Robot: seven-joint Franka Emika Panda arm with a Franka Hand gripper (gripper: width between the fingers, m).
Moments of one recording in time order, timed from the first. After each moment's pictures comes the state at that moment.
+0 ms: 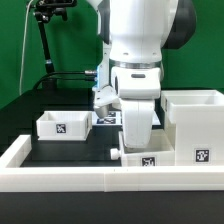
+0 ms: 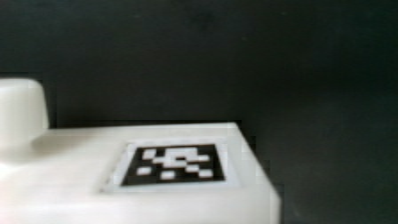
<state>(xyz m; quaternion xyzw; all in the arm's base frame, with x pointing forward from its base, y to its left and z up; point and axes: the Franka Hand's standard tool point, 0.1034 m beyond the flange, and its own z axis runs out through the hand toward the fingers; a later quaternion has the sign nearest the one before) 0.534 -0.006 0.011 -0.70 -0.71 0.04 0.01</state>
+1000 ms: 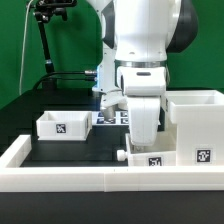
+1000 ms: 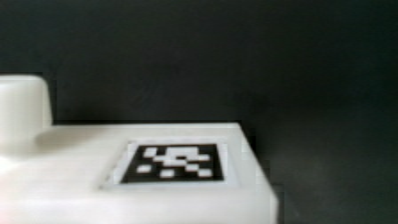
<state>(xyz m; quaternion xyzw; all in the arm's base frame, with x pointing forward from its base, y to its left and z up) 0.537 0.007 0.009 -0.71 -0.70 0.00 -0.01</state>
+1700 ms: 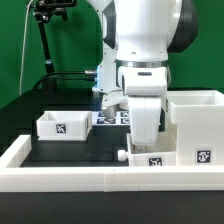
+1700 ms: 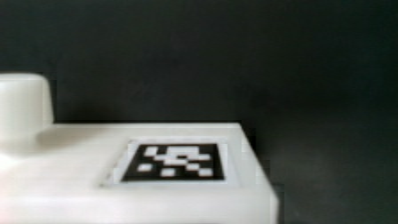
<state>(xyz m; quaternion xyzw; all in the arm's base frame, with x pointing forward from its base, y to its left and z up) 0.537 0.010 0.009 -0.71 -0.70 0.00 -0.01</state>
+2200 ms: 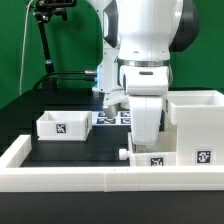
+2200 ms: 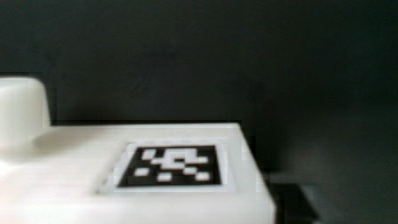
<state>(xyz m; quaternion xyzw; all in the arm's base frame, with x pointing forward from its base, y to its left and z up) 0.538 0.010 0.014 -0.72 -0.70 0.01 -0.01</state>
